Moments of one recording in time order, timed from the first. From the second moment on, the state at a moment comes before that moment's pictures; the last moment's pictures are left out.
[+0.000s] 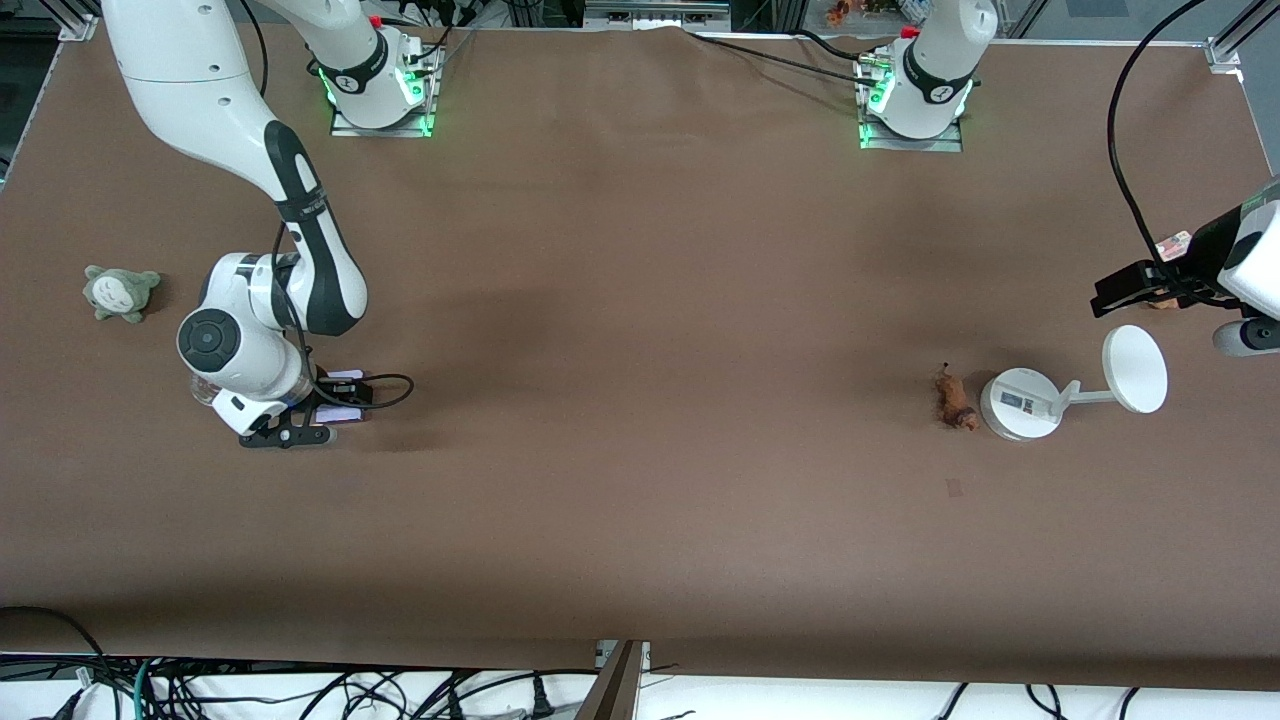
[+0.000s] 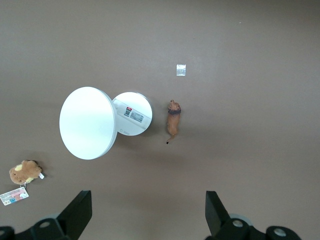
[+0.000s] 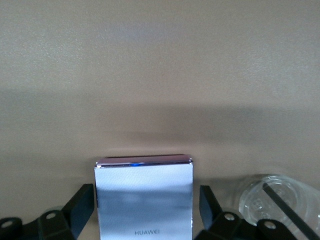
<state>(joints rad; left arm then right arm) -0.06 0.16 0.09 -1.50 0.00 1.58 -0.10 0.31 0.61 -0.26 -1.90 0.14 2.46 -0.09</state>
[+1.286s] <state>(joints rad) -0.05 0.16 0.09 -1.50 0.00 1.58 -0.10 0.34 0.34 -0.24 -1.57 0.15 1.74 0.02</state>
